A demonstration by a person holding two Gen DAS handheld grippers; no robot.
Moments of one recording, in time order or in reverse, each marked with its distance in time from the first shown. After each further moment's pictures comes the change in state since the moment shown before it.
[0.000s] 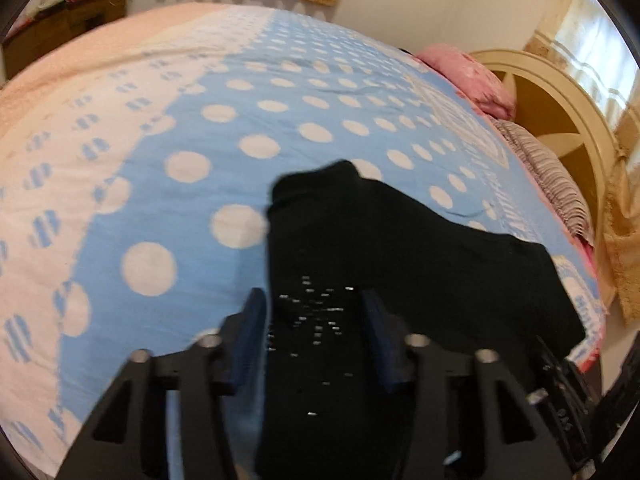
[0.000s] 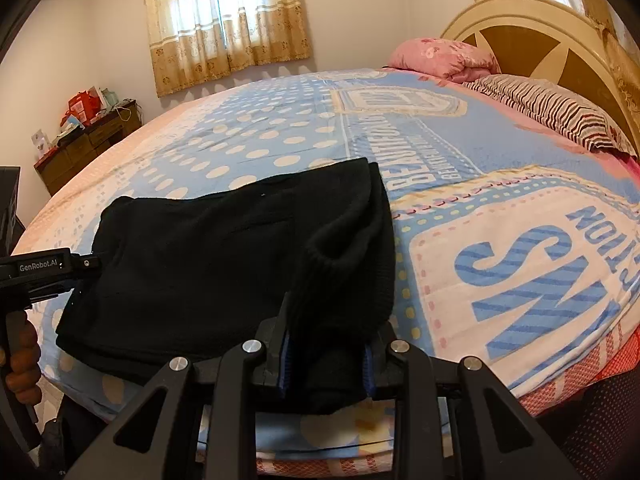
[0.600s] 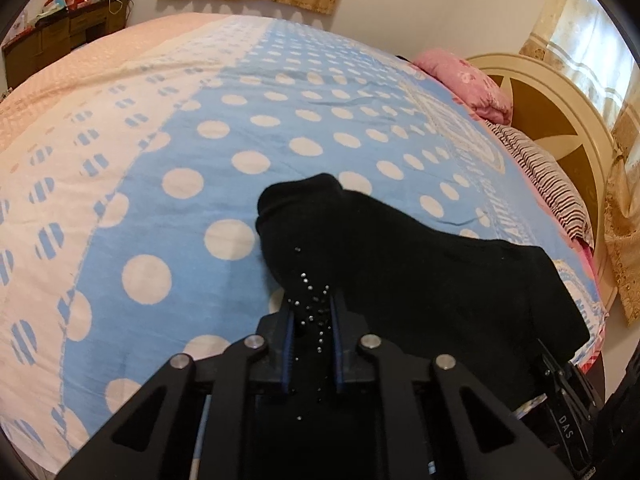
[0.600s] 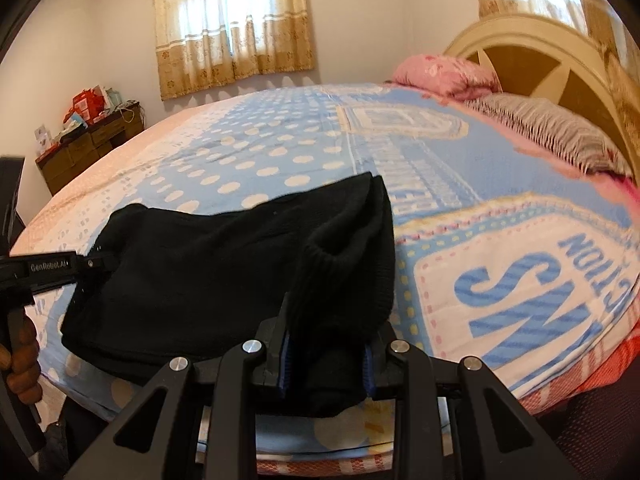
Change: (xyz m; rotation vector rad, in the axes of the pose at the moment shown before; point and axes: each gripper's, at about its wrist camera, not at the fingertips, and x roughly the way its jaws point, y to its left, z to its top) left arm -0.011 -0.006 0.004 0.017 -0.048 0.015; right arm -0.020 0.021 0.011 -0.067 -0.063 -0.030
